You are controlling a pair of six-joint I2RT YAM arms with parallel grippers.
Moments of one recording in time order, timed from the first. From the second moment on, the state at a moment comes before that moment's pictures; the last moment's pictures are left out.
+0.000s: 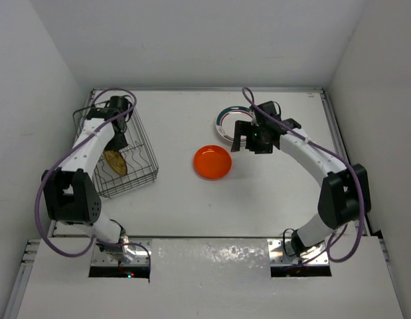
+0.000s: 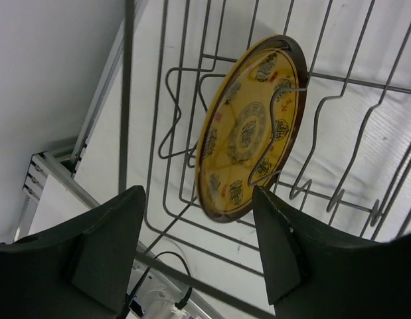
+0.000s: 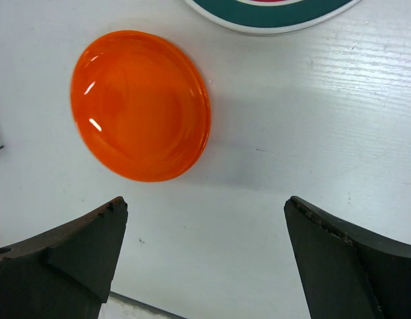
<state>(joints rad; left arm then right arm) -0.04 1.53 1.36 -1.09 -0.62 -0.46 0.36 1.62 1.21 -0.60 -0.10 0.41</state>
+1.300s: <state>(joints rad) 0.05 1.49 1.72 -1.05 -0.40 -0.42 0.36 1.60 1.26 -0.43 -0.48 0.59</state>
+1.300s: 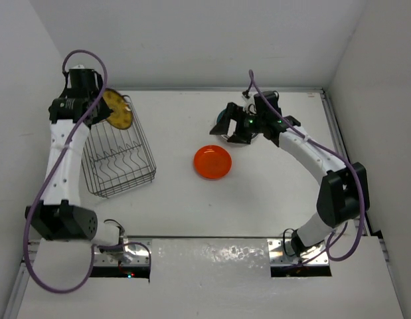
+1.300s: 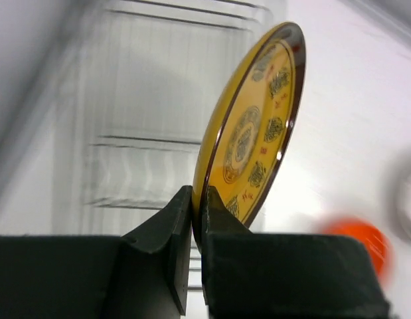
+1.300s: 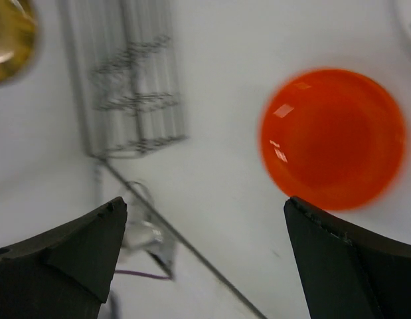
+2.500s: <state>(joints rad) -0.13 1.51 1.34 -0.66 0.27 -0.63 0.40 1.72 1.31 -0.32 -0.36 0.65</state>
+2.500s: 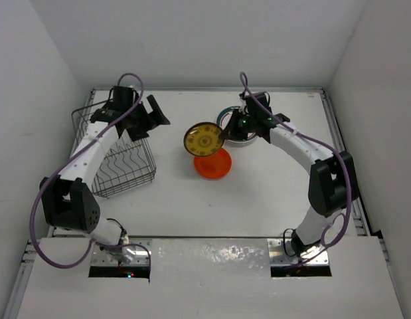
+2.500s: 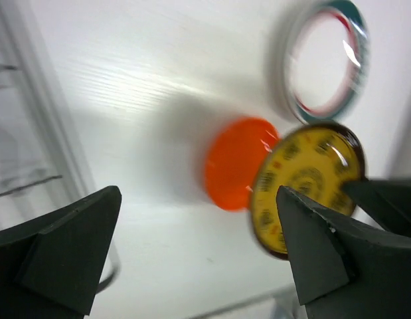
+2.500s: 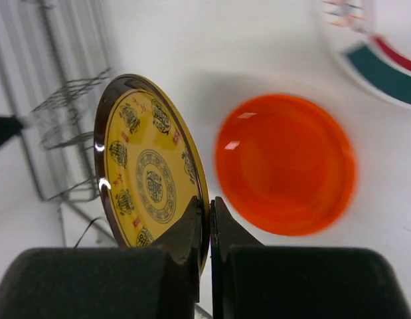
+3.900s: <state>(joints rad) -0.13 1.07 1.31 -0.93 -0.46 -0.45 0.36 1.09 1.38 -1.03 0.46 0.16</state>
